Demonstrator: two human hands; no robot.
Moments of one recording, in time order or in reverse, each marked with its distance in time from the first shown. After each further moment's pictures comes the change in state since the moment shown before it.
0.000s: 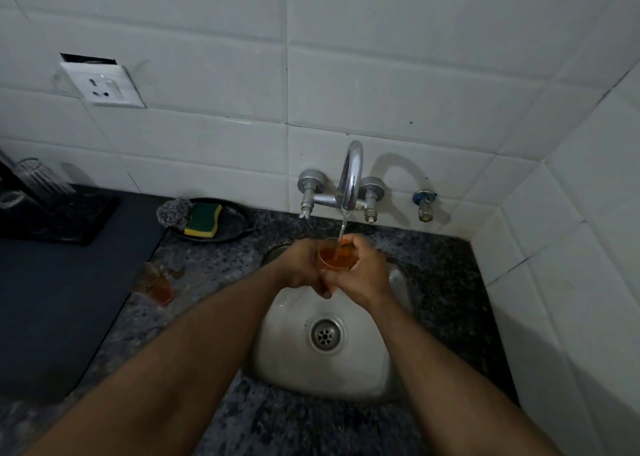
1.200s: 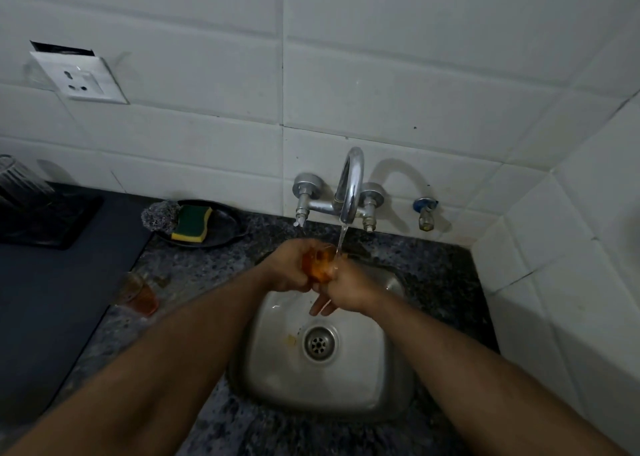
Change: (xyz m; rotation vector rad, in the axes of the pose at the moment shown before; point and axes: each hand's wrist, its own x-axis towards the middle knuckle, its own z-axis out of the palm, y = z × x) left_hand 0.018 -0.011 -0.018 0.152 0.063 0.112; right_hand 0.028 -0.015 0.000 -0.354 -0.602 -0.145
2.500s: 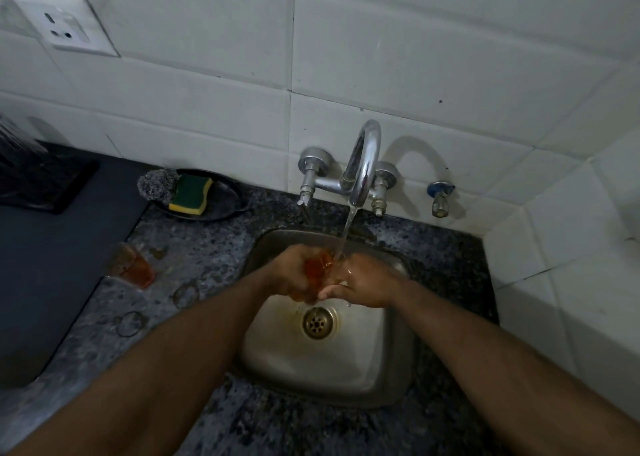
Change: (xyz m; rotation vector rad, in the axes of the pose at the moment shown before) left_hand 0.000 -0.034 0.046 -0.086 -0.103 -0.159; right_hand 0.012 0.056 -0.004 -0.295 -0.159 -0.289
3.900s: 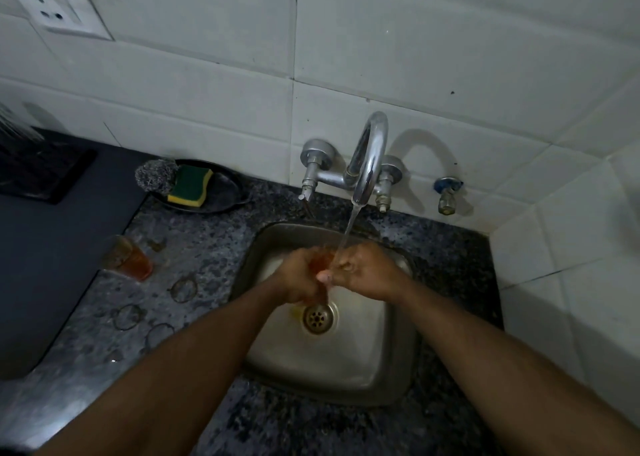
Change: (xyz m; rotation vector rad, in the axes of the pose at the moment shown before) left_hand 0.002 0.002 0.026 -0.188 0.118 -0.113; right_hand 0.001 0.009 0.003 0.306 0.190 0.174
